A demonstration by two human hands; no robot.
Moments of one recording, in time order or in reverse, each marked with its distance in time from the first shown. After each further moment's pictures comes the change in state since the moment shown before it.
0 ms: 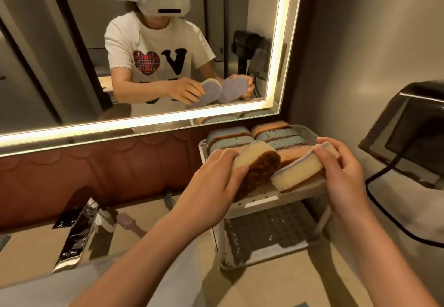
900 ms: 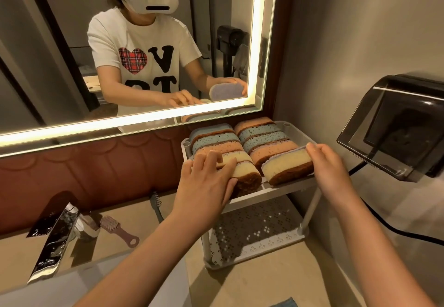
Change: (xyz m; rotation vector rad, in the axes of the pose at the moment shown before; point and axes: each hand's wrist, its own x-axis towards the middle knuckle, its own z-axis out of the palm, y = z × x) left_hand 0.010 -0.016 0.042 0.713 -0.087 0.039; right_hand 0.033 0.025 -0.027 -0.338 -0.075 0.069
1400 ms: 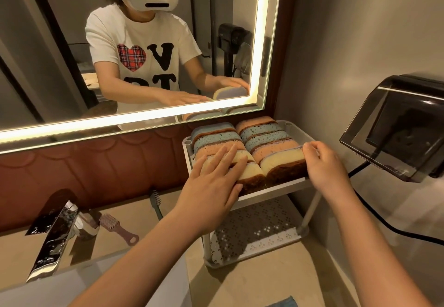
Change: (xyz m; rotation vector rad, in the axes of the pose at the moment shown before) left_hand -0.002 -0.003 0.003 -0.154 -0.123 0.134; right_hand 0.005 -0.006 0.007 -0.319 0.009 -0.023
